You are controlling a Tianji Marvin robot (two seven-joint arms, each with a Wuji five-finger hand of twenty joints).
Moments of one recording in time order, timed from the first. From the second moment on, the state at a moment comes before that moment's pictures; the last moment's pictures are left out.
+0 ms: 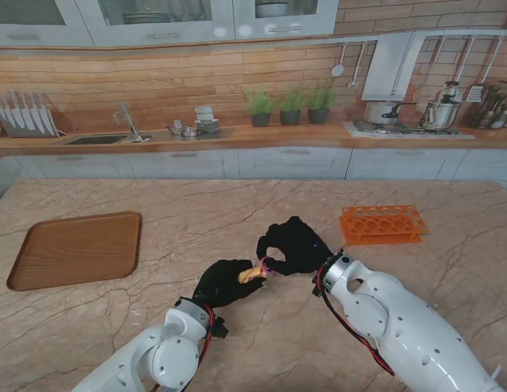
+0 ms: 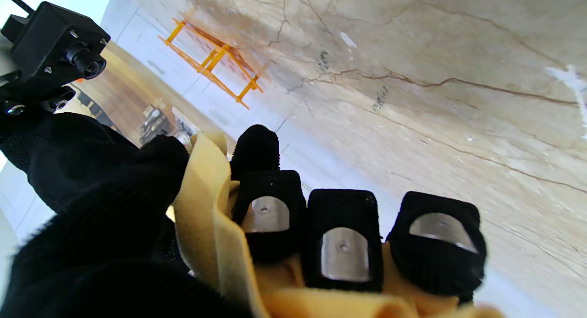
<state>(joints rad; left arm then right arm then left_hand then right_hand) 1.51 -1.19 -0.87 -1.48 0.54 -0.05 0.34 -1.35 -1.08 0.99 -1.37 -0.93 -0.41 -0.26 0.60 -0.40 0.58 -0.03 0.87 0.15 1.15 0.64 1.32 -0.03 1.41 0.96 1.25 0.12 1.71 0.79 0.98 0.40 1.80 0.58 0.60 -0.48 0.83 -0.14 0.66 -0.35 1.05 0.39 0.62 0.15 0.88 0.42 0.58 0.08 0.94 0.63 0.17 0.20 1.11 0.60</state>
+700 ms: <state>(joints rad) 1.52 -1.21 -0.87 -1.48 0.49 0.05 0.38 -1.34 -1.08 0.97 -1.39 -0.98 -0.45 -0.27 0.49 -0.13 0.00 -0.04 0.81 0.19 1.11 0.74 1.30 -0.06 1.38 1.01 1.25 0.10 1.71 0.80 0.92 0.41 1.80 0.60 0.60 -0.50 0.85 -0.14 0.69 -0.34 1.02 0.37 0.71 0.14 0.88 0.42 0.60 0.09 0.92 0.63 0.17 0.20 1.11 0.60</state>
